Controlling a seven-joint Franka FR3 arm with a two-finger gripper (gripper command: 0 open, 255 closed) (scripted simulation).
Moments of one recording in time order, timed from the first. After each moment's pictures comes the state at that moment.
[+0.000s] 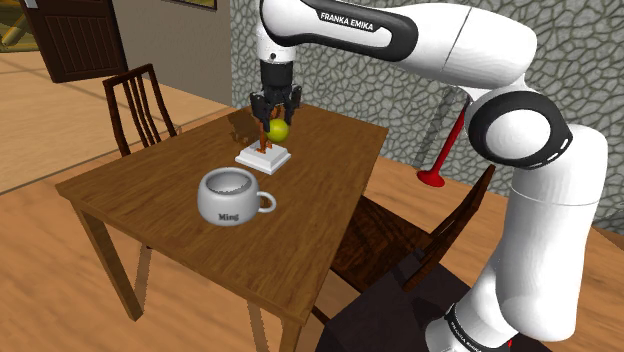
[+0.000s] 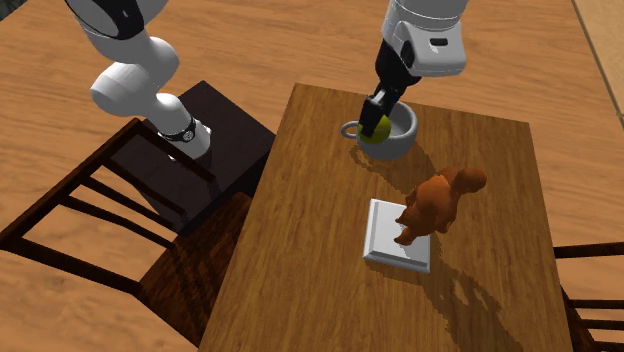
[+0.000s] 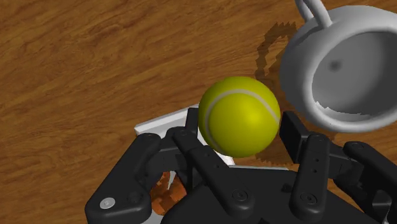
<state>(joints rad) 0.28 0.36 0.14 -1.16 -0.15 1.48 0.34</state>
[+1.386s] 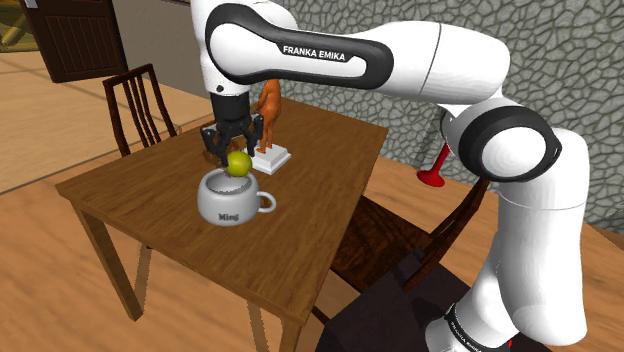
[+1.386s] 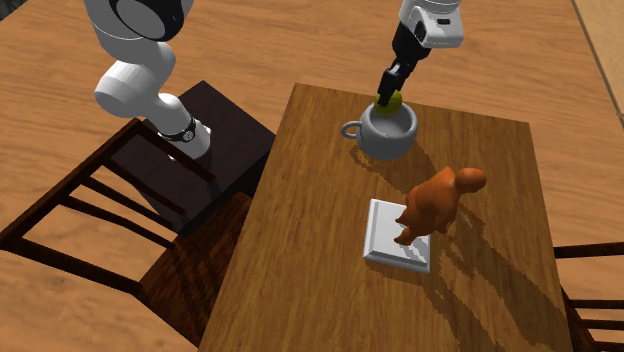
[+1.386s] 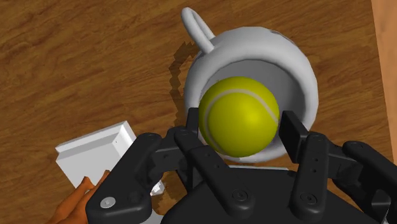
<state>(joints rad) 0.44 0.46 0.20 -1.16 -0.17 1.54 0.56</state>
